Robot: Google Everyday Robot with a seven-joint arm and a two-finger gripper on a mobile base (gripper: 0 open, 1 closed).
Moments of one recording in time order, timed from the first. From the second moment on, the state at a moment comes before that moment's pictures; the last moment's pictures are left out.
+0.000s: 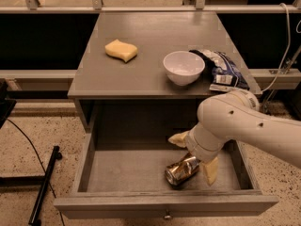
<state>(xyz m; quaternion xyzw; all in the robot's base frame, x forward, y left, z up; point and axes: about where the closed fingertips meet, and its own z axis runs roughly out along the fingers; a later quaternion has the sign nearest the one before) 0.462 -0.129 0.654 -0.90 0.43 -0.02 0.11</state>
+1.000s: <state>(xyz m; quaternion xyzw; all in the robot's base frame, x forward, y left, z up) 0.462 -0.118 0.616 -0.90 0.42 0.02 0.10</state>
